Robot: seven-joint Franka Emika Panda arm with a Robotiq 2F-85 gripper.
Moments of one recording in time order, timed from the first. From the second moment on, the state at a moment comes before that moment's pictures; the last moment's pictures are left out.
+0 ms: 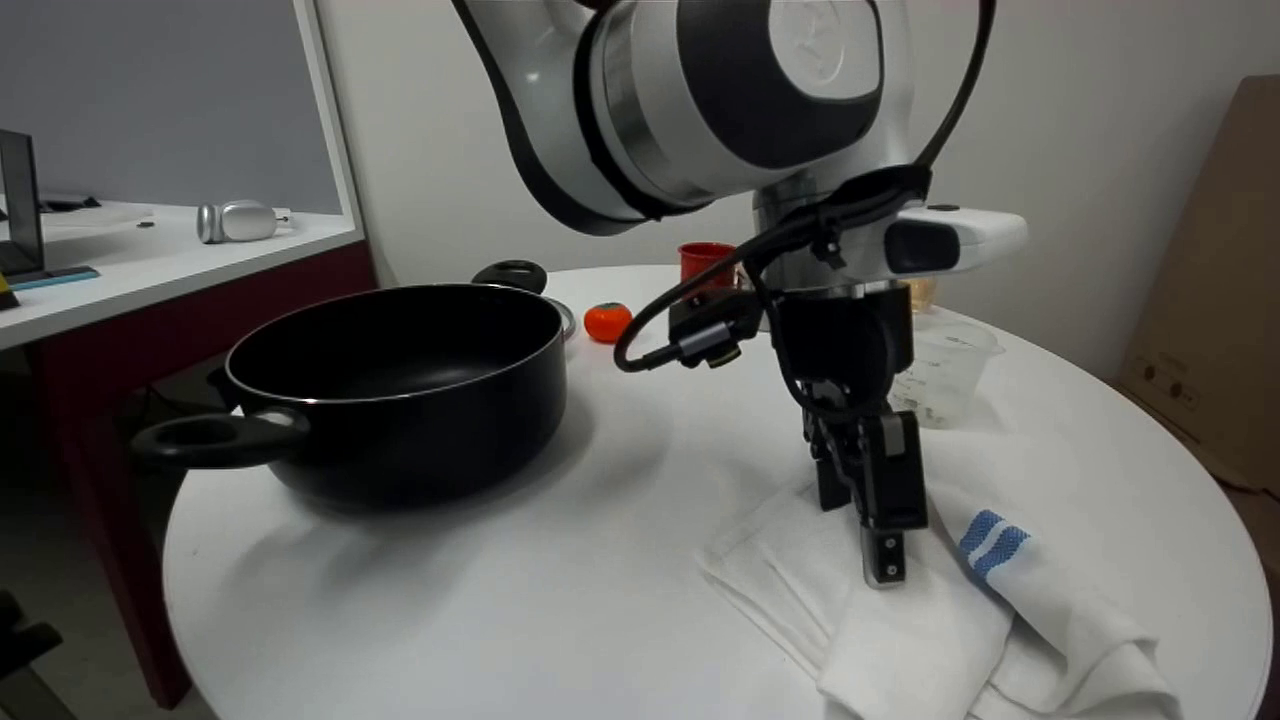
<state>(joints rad) -0.04 0.85 -0.40 -1.89 -0.04 2.67 0.73</state>
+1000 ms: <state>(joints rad) -0.13 0.78 -0.17 -1.89 0.09 2.67 0.45</state>
